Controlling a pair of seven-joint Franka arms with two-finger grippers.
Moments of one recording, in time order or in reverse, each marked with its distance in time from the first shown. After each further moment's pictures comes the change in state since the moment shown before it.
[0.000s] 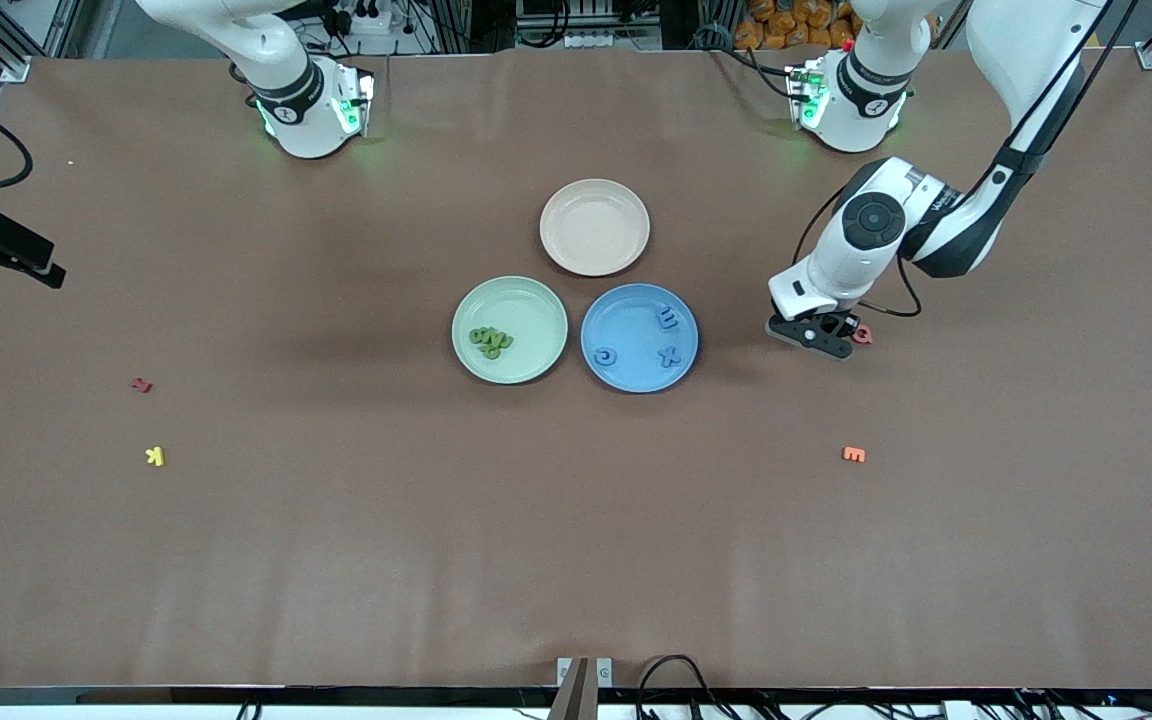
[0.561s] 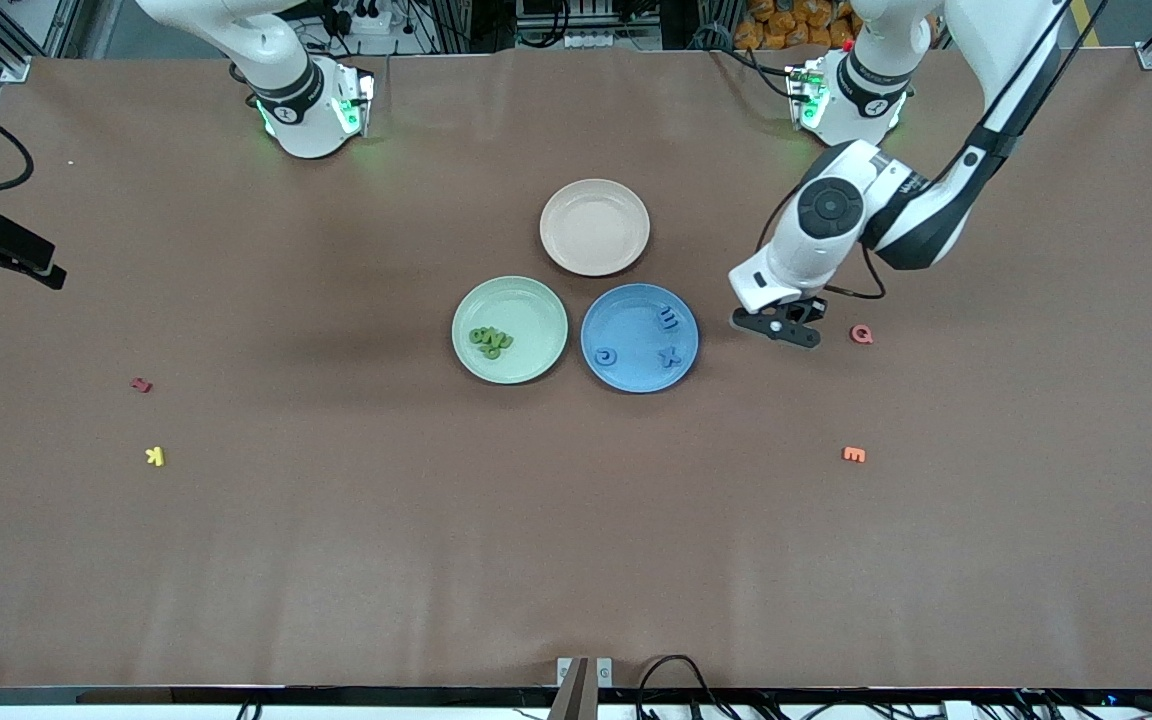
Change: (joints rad) left arm -0.002 -0.007 -0.153 0.104 -0.093 -0.175 -0.144; right arm 0.001 0.003 0.000 0.000 -0.001 0.000 0.001
